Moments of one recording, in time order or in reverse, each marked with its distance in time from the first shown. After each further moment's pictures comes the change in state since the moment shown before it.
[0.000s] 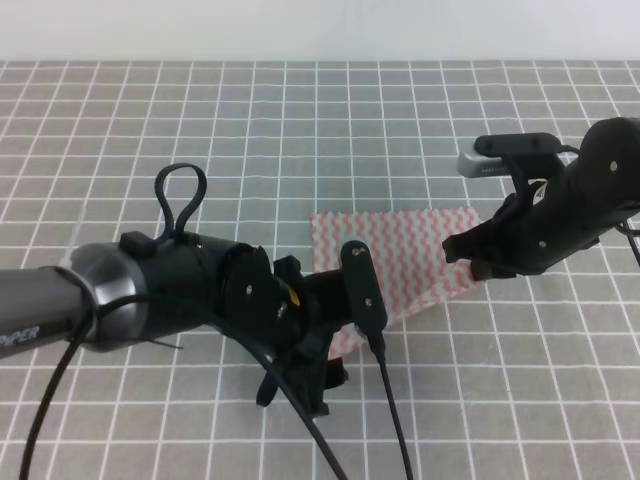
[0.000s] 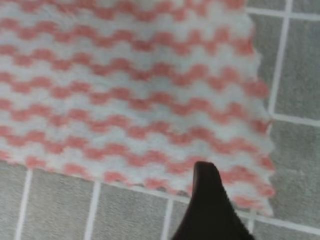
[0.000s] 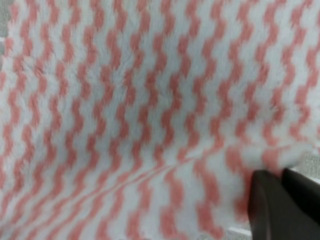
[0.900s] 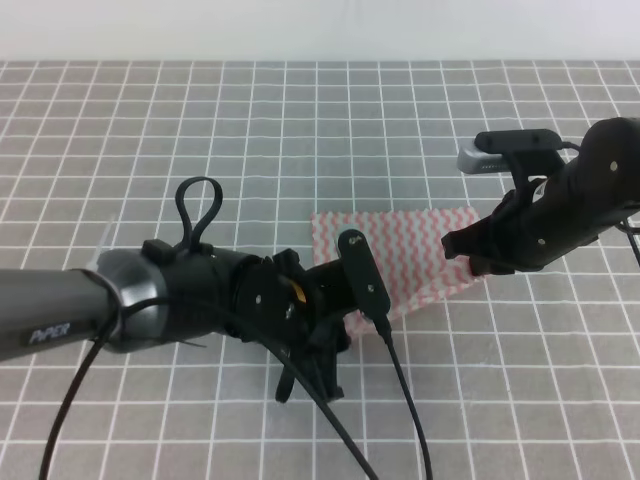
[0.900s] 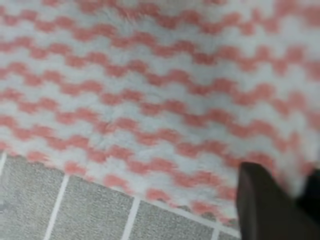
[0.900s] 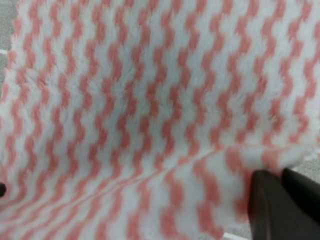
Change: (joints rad) left arm 0.001 0.055 0.000 0.001 -0.154 -0.088; right arm 0.000 0.004 -0.001 -0.001 -0.020 0.002
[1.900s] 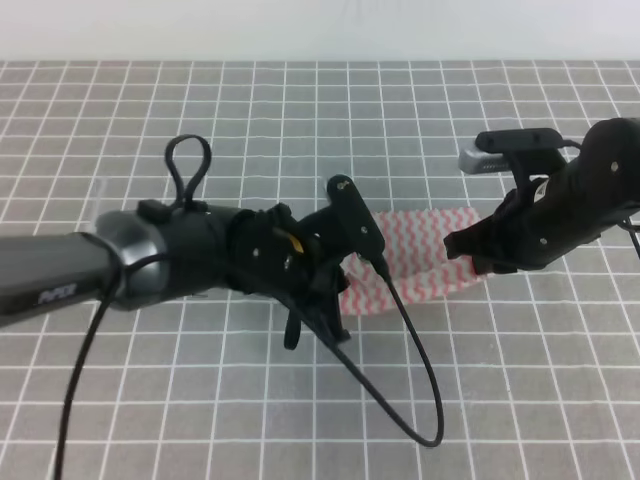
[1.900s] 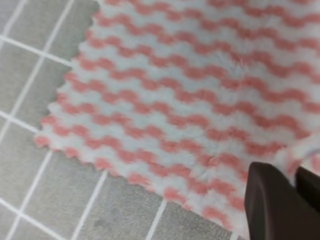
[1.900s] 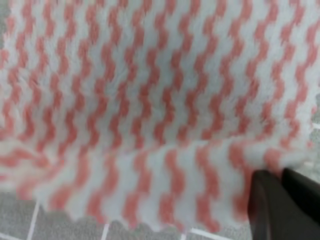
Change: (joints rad) left arm 0.058 0.039 -0.125 0.001 -0.005 -0.046; right arm -0.002 -0.003 0.001 -0.021 -0.006 0.001
